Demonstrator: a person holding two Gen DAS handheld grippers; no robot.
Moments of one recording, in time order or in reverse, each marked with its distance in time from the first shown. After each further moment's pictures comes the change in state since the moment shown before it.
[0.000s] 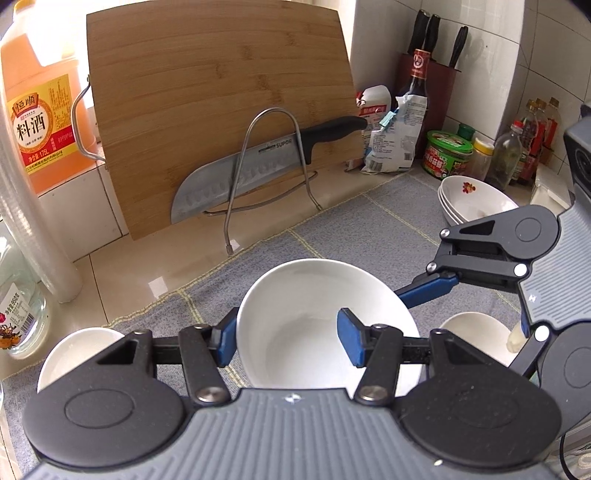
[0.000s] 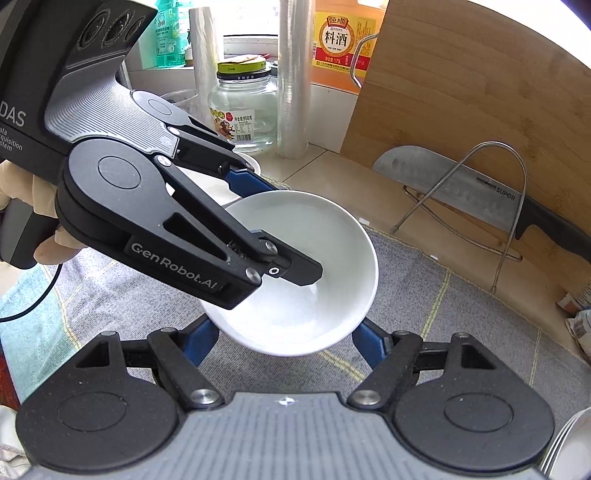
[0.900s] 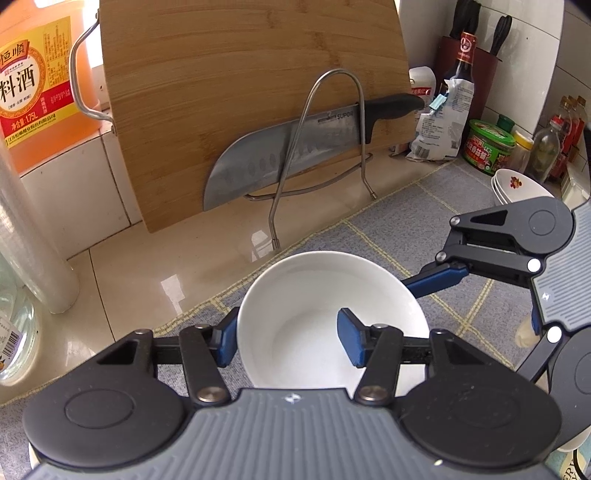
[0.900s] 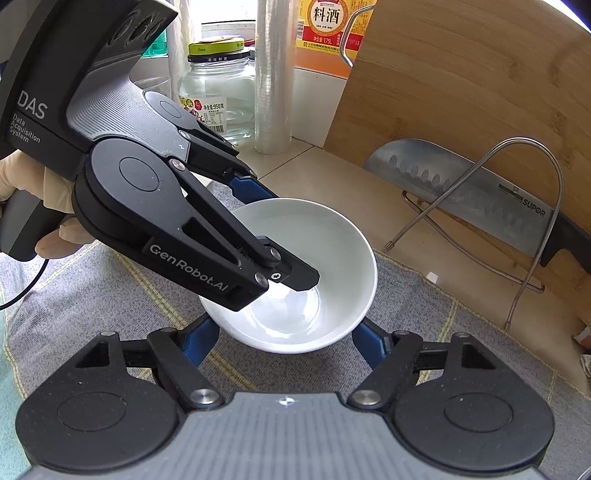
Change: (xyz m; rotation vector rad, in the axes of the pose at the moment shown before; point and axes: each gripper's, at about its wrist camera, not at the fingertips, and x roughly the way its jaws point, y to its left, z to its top) left arm 0.063 0.058 0.006 -0.024 0.045 0.006; right arm 0.056 -0.028 0.019 -0.035 0.007 -0.012
